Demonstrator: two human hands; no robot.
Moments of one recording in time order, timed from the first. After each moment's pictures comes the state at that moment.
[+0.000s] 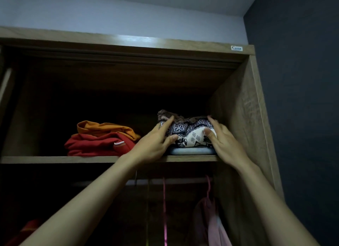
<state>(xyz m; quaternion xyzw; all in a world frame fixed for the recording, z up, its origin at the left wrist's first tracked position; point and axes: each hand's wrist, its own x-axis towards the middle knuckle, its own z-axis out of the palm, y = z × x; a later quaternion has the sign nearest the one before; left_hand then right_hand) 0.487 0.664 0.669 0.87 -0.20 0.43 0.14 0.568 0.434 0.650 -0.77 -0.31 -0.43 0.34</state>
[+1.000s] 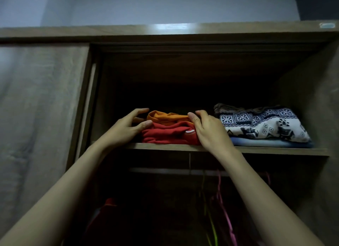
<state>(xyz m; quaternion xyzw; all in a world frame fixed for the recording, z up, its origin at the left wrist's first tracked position) 0.372 0.876 0.664 0.85 -0.10 0.44 0.27 0.479 0.643 0.660 -0.73 -0.35 -0.47 0.36</state>
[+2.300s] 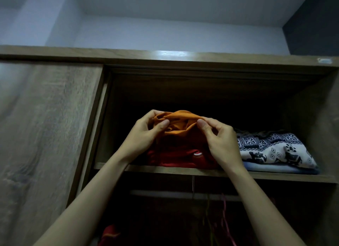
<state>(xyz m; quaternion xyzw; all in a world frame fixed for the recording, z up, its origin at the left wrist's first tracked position) 0.358 0.841 0.690 0.74 -0.29 0.48 0.37 0.443 0.646 0.680 -0.54 -0.47 -0.44 0.55</state>
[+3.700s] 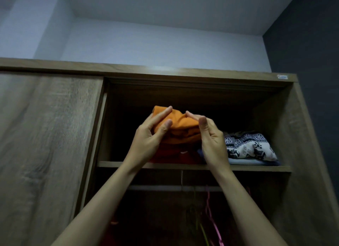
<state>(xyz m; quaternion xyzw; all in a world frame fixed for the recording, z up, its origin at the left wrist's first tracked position) 0.317 0.791 0.667 0.69 -0.33 0.54 0.36 0.370 0.626 0.660 -0.48 -0.50 -0.41 0.60</state>
